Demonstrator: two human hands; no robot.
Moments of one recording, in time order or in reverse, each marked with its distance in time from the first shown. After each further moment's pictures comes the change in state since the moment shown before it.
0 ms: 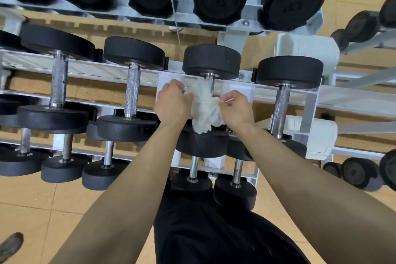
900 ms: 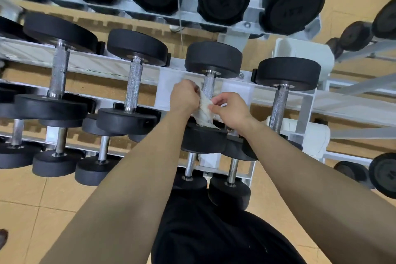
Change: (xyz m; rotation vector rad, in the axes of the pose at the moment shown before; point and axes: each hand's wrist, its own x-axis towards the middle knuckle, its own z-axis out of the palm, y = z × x) left_hand 0.015 0.011 0.019 0.000 -0.185 0.109; right_hand 0.004 0.003 0.004 -0.068 -0.174 -0.143
